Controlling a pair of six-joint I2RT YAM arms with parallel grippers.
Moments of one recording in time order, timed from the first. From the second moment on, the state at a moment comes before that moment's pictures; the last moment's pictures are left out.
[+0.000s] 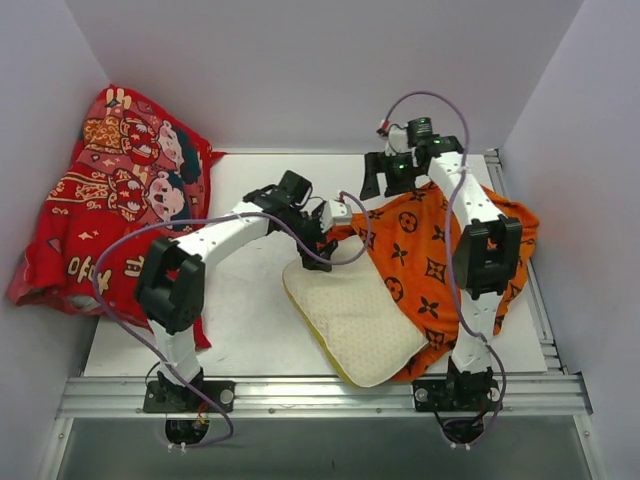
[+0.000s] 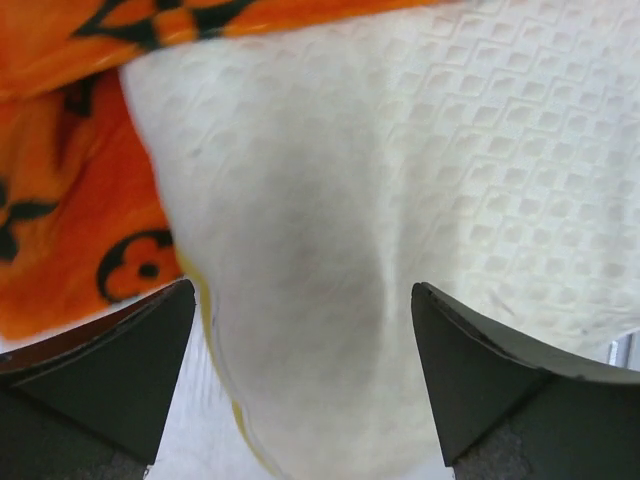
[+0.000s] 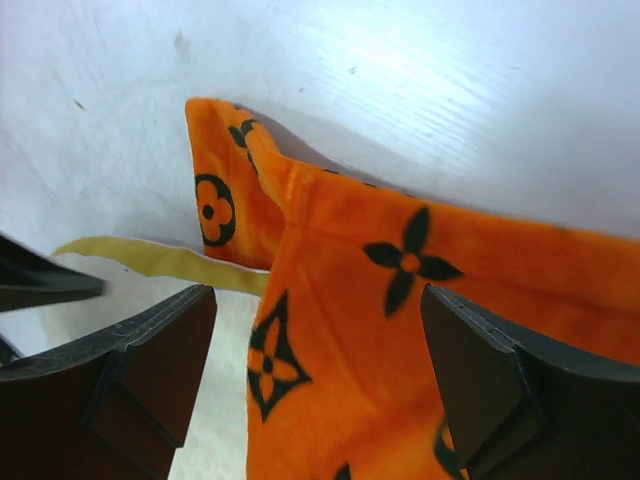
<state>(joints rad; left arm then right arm) -0.62 1.90 1.51 -0.65 0.67 0.60 0.17 2.06 1.94 -0.89 -0.50 -0.04</state>
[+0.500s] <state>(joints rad) -0.50 1.57 0.95 -0.39 0.58 0.03 0.47 2.27 1.97 -0.93 -0.19 -0.26</state>
